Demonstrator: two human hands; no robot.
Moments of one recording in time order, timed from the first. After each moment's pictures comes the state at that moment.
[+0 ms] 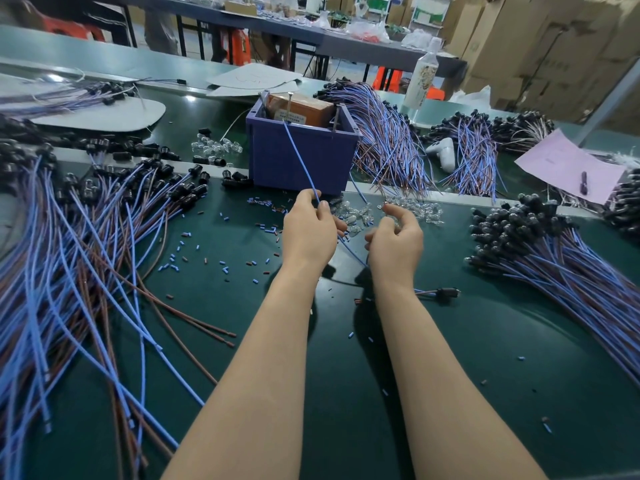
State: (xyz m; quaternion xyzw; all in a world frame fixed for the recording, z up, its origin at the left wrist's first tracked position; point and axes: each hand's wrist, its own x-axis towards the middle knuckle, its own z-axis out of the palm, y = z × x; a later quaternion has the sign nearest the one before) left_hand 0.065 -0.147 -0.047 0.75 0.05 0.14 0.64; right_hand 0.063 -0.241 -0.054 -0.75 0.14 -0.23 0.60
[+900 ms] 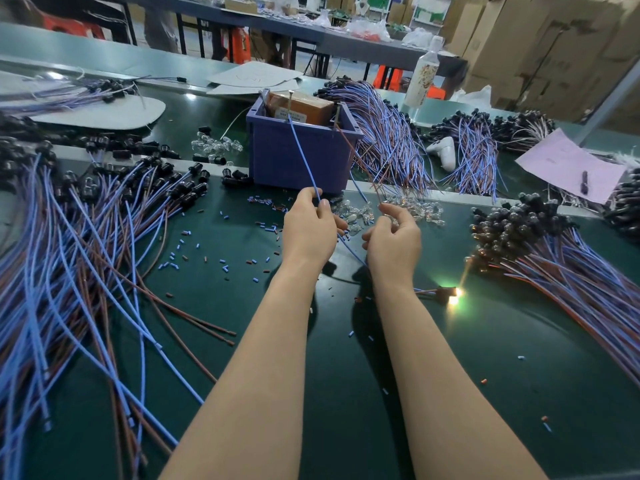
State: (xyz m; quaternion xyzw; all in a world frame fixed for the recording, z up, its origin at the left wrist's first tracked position) left_hand 0.065 -0.146 -0.046 0.75 0.05 0.13 0.64; right_hand 0.065 -0.242 -0.056 -0.76 0.12 -0.22 0.60
